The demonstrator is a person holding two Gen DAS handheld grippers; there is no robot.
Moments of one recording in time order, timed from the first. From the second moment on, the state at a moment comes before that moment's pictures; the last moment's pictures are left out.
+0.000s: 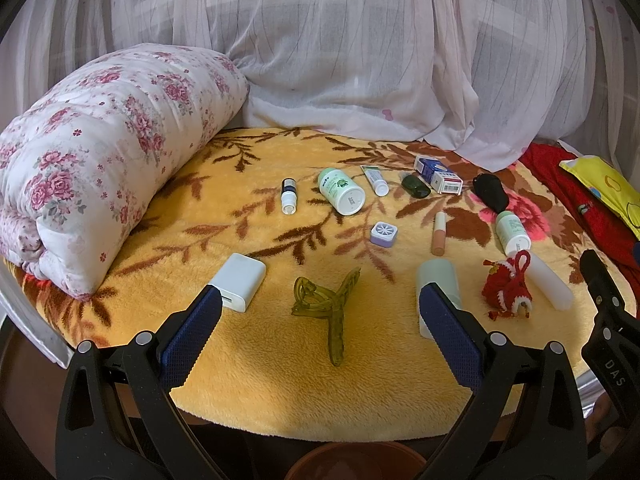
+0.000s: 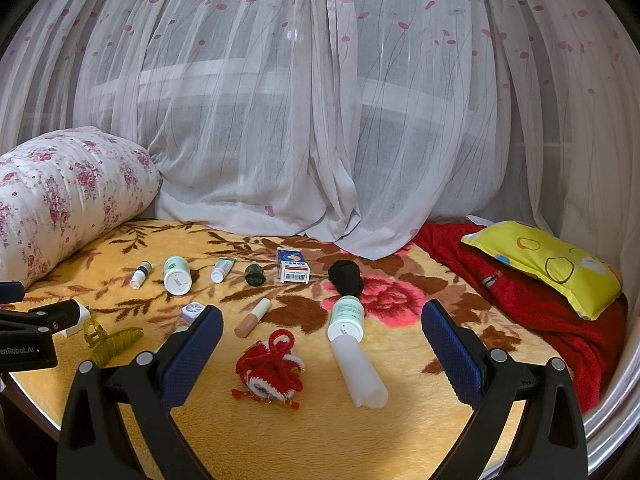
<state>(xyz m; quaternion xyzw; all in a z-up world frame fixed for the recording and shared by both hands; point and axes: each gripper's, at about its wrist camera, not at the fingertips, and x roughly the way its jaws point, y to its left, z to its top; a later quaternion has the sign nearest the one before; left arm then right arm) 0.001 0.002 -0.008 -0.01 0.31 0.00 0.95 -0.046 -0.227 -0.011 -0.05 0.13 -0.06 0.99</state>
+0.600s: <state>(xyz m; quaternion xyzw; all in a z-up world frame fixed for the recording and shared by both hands) 0.001 0.002 -0.008 -0.01 0.31 0.00 0.95 -0.047 -0.223 -0.014 -0.05 0.13 -0.06 0.99</state>
